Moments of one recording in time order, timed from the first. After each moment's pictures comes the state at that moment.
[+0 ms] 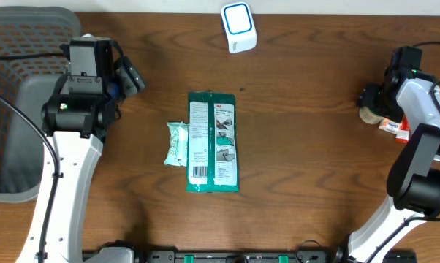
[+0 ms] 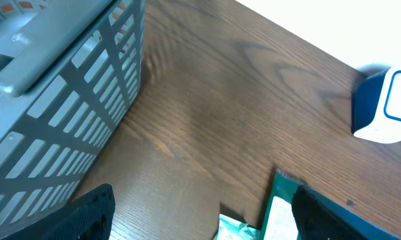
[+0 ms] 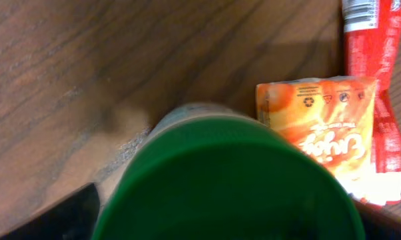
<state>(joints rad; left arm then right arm) -0.06 1.37 1.38 -0.84 -0.19 -0.51 -0.28 2.01 1.45 -0.74 0.12 0.20</state>
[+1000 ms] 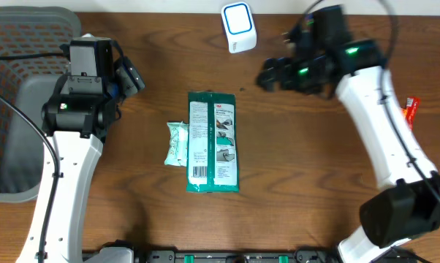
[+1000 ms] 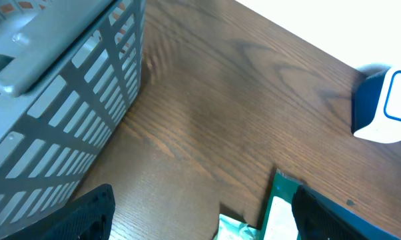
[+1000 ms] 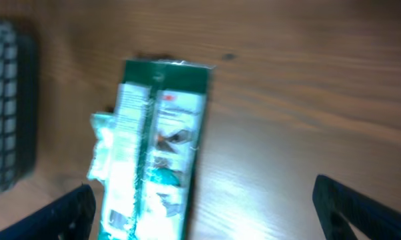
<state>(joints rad) -0.06 1.37 1.38 -0.84 -0.19 -0.51 0.29 1.79 1.71 -1.02 -0.36 0.25</state>
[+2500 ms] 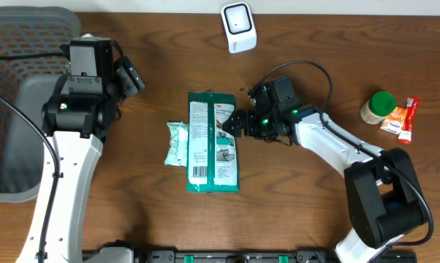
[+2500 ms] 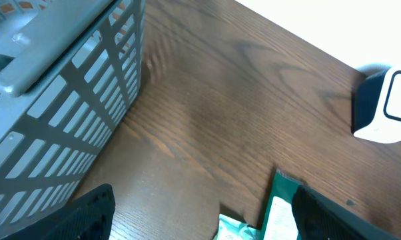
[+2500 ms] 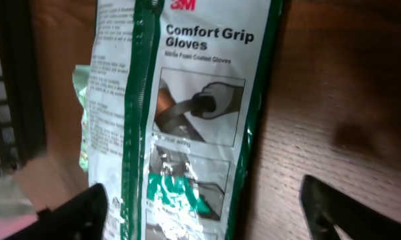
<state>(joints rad) -0.06 1.37 1.38 -0.84 -0.19 -0.51 0.42 1.82 1.07 -0.32 -0.54 0.51</state>
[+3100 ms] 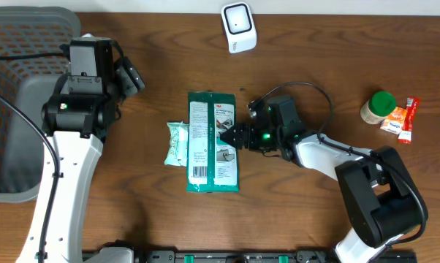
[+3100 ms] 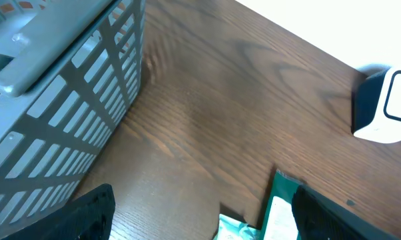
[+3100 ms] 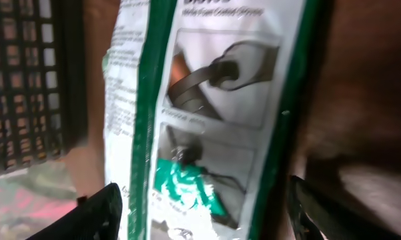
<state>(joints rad) -0.06 1.37 1.38 -0.84 -0.19 -0.51 0.42 1.83 0.82 0.12 -0.71 0.65</state>
